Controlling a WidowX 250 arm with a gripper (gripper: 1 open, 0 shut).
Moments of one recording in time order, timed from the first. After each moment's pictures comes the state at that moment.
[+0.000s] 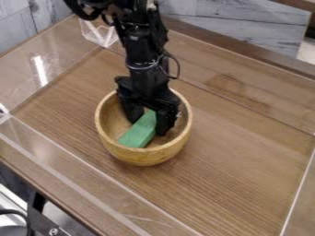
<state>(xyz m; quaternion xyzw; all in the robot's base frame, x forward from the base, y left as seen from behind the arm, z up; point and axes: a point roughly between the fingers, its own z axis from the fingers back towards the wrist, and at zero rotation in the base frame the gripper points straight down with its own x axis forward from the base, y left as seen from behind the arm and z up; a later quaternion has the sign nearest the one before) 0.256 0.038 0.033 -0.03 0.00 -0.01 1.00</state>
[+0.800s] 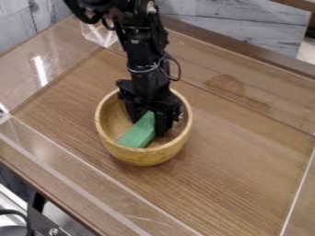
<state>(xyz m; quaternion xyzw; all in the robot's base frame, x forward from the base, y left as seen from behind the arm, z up) 0.257 0.035 0.028 -0.04 0.00 0.00 1.00</state>
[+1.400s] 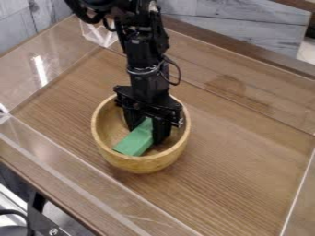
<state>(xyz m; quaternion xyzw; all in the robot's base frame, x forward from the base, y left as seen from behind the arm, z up) 0.240 0.022 0.032 -0.06 0.05 0.01 1.00</state>
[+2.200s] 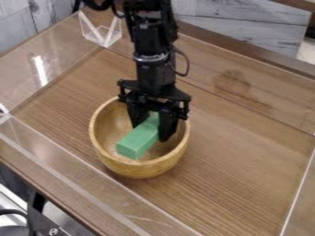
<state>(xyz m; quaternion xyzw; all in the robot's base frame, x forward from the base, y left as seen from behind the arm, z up) 0.236 0.002 0.053 -0.07 0.10 0.01 0.99</state>
